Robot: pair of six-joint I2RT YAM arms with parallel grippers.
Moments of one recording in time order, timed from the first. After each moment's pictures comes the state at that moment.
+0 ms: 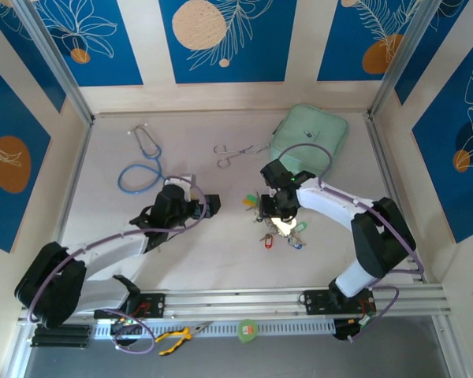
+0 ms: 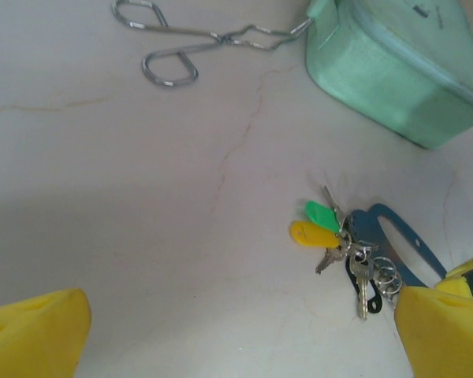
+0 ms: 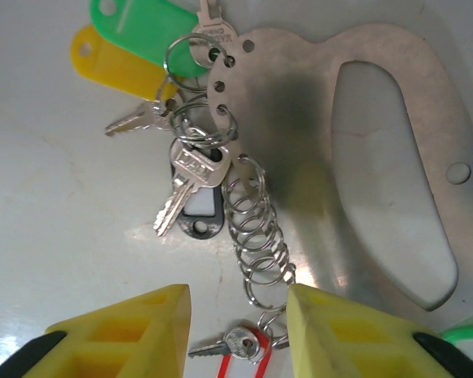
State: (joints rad) left arm -0.64 1.24 0.51 0.21 0.00 -0.55; right arm 0.58 1.58 1.02 -0.74 -0.07 0.55
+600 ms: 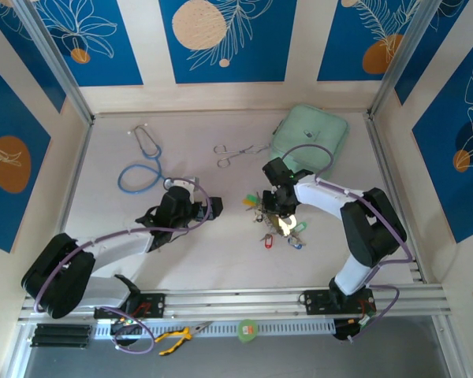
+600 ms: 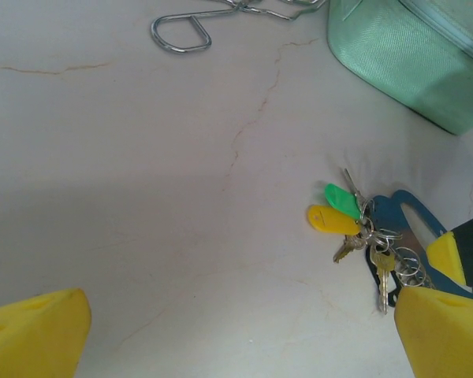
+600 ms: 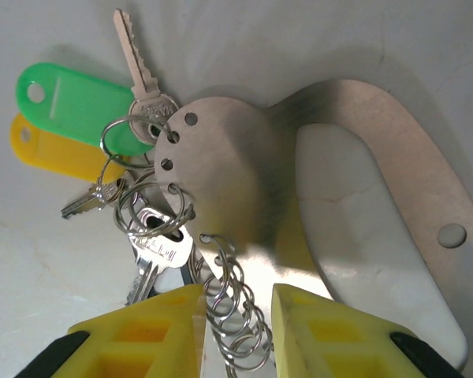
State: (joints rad) left arm -0.65 1.30 0.51 0.22 -0.03 -0.57; right arm 0.53 1.67 1.02 -0.65 -0.07 0.61
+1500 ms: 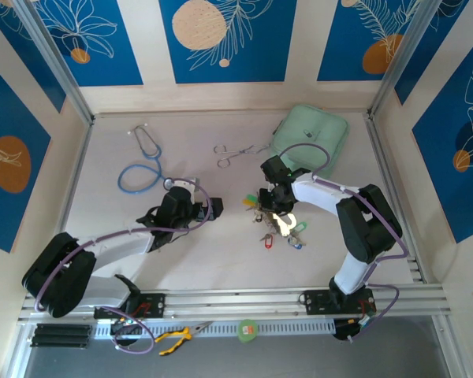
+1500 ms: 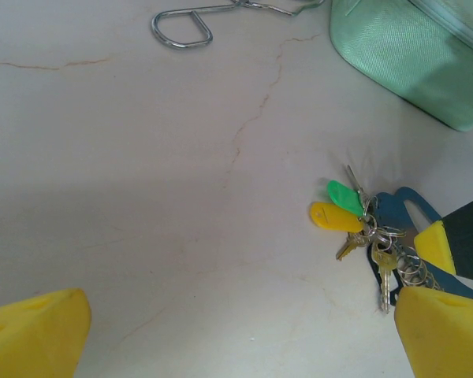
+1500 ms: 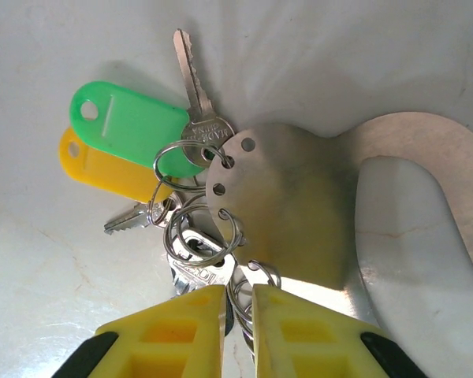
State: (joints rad) left arm -0.66 1.31 0.51 0.22 -0.03 -0.57; right arm 0.53 1.71 1.04 -0.60 -0.13 0.60
